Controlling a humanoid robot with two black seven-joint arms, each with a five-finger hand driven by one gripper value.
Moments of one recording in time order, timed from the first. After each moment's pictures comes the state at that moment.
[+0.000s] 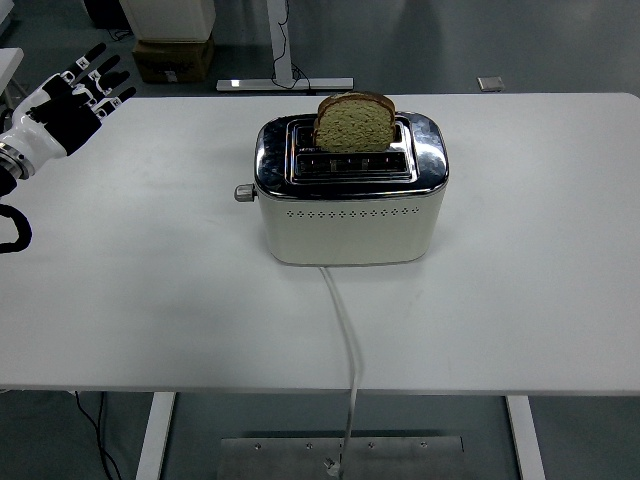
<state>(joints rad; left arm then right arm) -0.90 0.56 -0.55 -0.63 -0.25 -0.50 -0.09 0.01 0.00 0.43 0.10 -0.35 0.06 0.14</state>
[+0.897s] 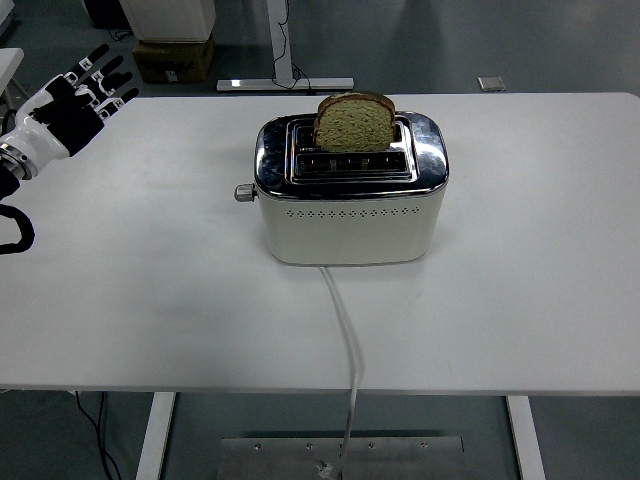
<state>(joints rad) -0.90 0.55 -0.55 -0.63 -0.25 -0.50 -0.09 0.01 0.00 0.43 0.10 -0.35 0.06 0.14</state>
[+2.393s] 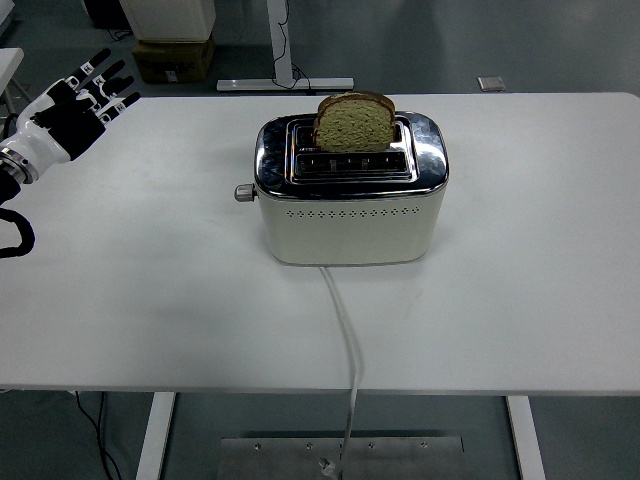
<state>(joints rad) -0.89 0.55 -0.55 -0.63 -0.25 -0.51 -0.09 0.01 0.00 0.43 0.10 -0.35 0.06 0.14</state>
